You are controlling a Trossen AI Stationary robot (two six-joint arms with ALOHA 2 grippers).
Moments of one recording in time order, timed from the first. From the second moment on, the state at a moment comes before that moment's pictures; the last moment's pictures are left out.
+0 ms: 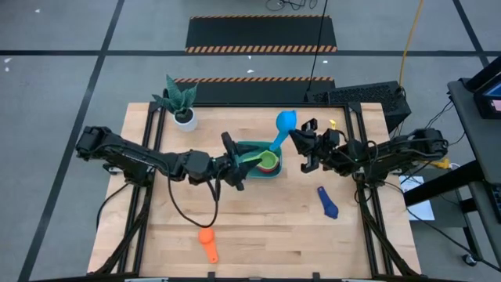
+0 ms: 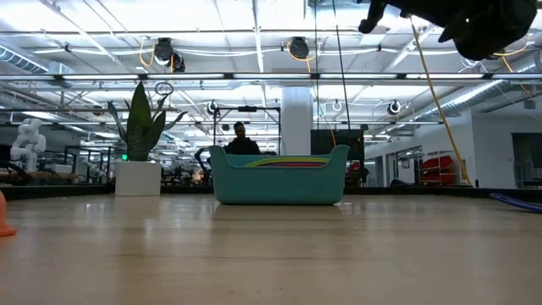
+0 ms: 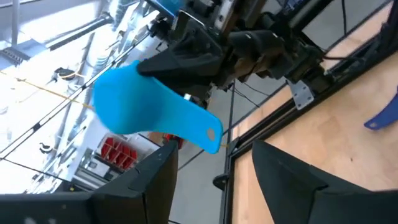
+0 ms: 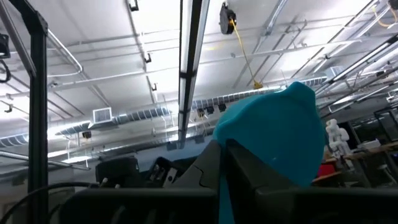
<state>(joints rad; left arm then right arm) -0.22 1.47 1.04 0.44 -0.55 0.92 0.04 1.33 0.48 1.55 0.26 0.12</state>
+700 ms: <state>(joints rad) -0.25 1.58 1.04 0.65 -0.66 1.12 0.08 1.39 0.55 1.55 0.26 0.08</state>
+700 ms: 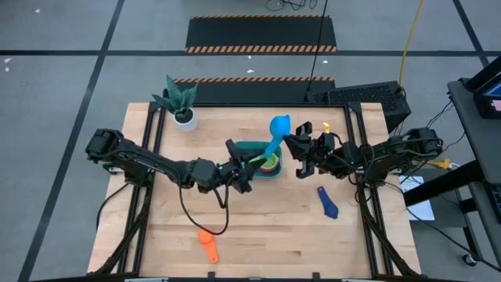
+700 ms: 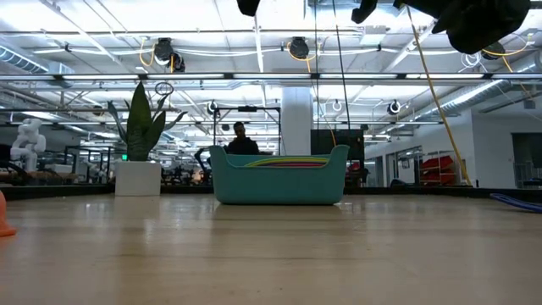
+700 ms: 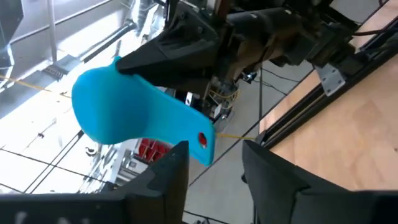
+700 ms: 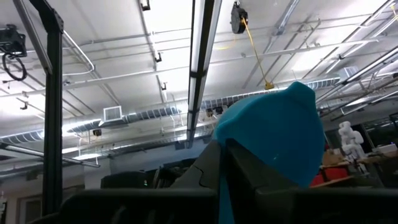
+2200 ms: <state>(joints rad) -0.24 1.65 1.04 0.89 -0.74 1.22 0.08 1.39 0.55 1.53 0.26 -0.02</state>
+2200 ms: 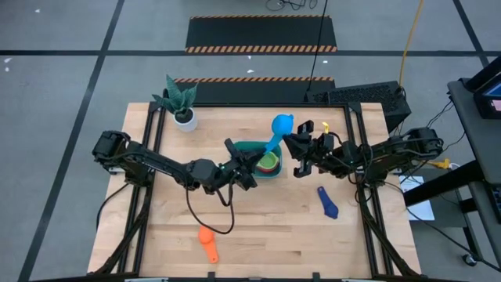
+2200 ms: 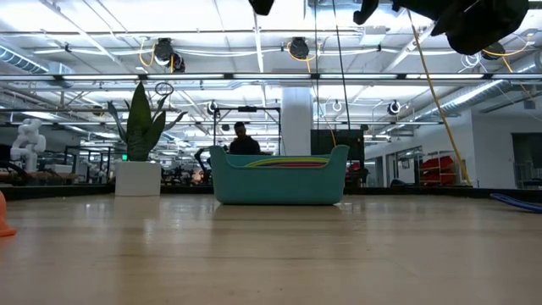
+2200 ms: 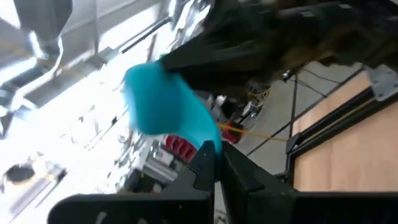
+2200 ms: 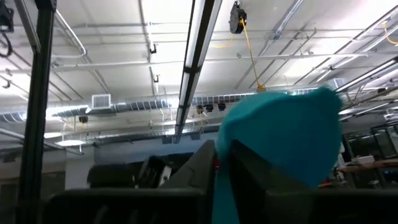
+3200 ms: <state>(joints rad) 0.02 0.99 0.75 0.38 0.23 0.07 0.28 1.13 0.73 0.61 0.65 -0.39</state>
